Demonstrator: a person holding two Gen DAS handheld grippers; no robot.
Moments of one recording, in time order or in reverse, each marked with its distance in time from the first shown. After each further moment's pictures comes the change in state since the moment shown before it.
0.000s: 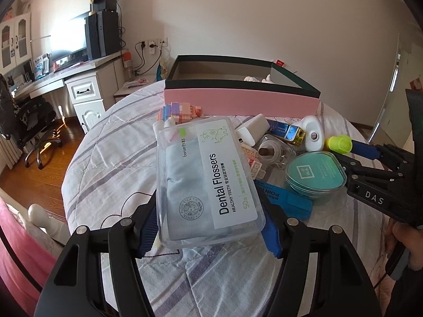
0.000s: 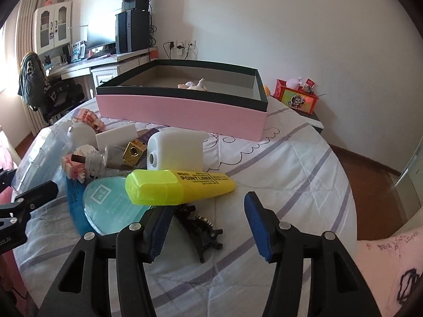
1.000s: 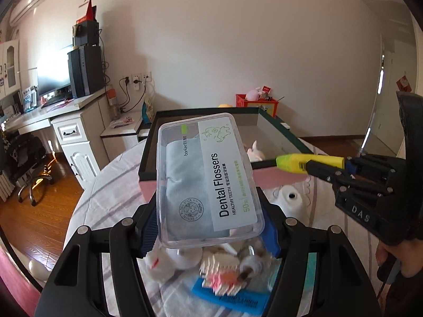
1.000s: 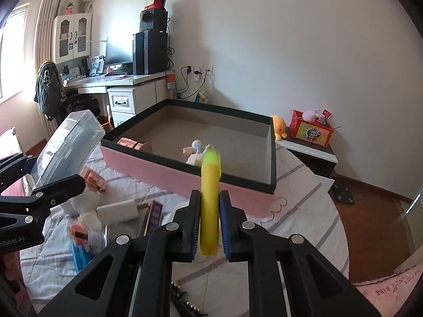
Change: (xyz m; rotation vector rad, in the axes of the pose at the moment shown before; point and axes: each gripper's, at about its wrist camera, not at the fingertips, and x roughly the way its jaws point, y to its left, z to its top) left arm 0.018 -0.023 0.103 0.086 -0.143 -0.043; right arm 0.009 -0.019 0.076 -0.039 -0.126 0.102
